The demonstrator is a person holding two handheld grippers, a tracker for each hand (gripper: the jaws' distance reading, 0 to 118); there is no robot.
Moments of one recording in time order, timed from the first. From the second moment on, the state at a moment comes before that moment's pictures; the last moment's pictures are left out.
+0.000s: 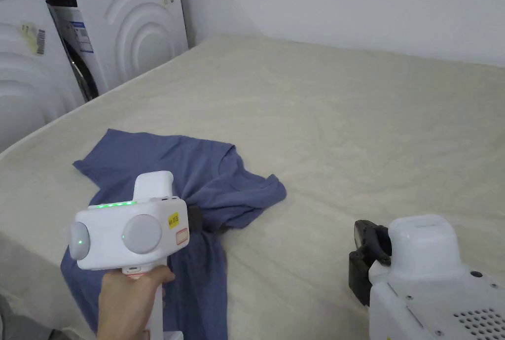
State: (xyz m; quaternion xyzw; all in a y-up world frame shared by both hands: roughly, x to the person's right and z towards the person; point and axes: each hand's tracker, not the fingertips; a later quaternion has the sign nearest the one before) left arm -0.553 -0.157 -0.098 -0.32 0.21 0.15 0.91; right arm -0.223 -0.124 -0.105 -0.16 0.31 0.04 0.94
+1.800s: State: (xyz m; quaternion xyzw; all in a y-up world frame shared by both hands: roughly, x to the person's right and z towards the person) left arm -0.146 -0.171 -0.246 -0.42 -0.27 0.09 0.86; right arm 0.061 -0.089 -0.114 -0.15 -0.02 -0.06 0.99
